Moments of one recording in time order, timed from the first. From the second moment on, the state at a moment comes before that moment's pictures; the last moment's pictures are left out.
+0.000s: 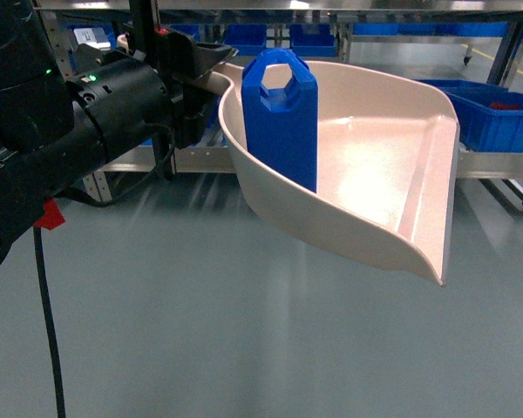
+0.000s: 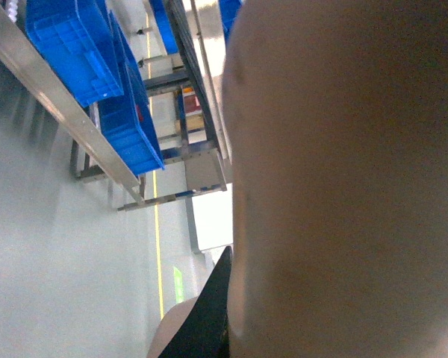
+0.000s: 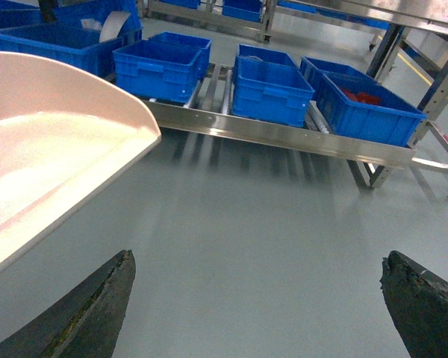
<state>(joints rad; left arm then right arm) -0.28 2.03 0.94 1.28 0.29 -1.41 0.18 0.62 0.41 0.02 0.20 -0.13</state>
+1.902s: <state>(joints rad) -0.28 2.03 0.94 1.28 0.29 -1.41 0.18 0.62 0.41 0.02 0.20 -0.13</state>
